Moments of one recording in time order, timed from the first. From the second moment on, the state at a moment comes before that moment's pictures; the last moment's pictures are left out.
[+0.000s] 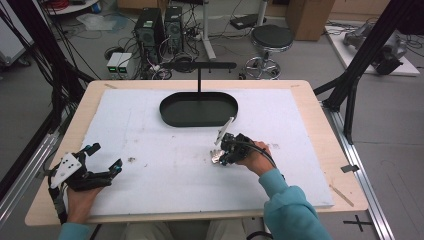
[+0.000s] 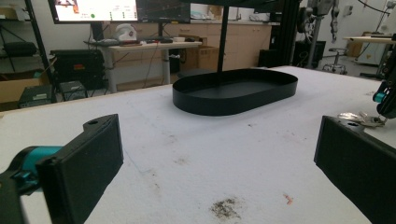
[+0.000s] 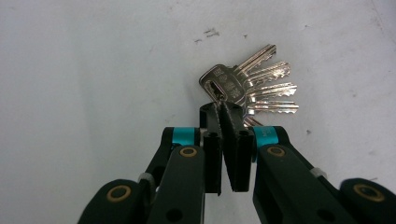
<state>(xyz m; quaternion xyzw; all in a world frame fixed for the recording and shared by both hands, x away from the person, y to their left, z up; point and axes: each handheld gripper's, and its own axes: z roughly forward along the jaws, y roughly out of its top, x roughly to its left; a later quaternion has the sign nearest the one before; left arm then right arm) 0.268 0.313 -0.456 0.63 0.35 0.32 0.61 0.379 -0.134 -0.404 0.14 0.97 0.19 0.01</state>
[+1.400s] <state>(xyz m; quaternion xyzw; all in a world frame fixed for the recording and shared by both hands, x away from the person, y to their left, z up) 0.267 0.312 -0.456 0.63 0.35 0.33 0.61 0.435 -0.181 -0.289 0.23 0.87 0.43 0.02</state>
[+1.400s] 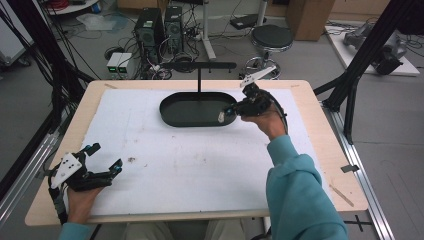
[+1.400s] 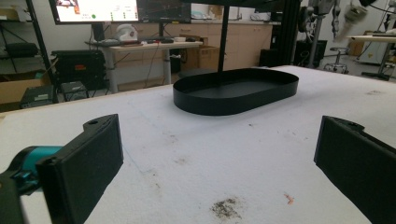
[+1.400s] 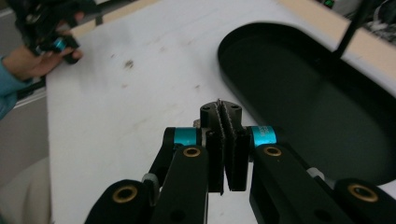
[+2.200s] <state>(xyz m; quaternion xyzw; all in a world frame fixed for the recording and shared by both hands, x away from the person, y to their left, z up) 0.267 0.312 -0.456 0.63 0.35 0.33 0.61 0.497 -0.193 -0.235 0.27 0.85 0.44 0.09</state>
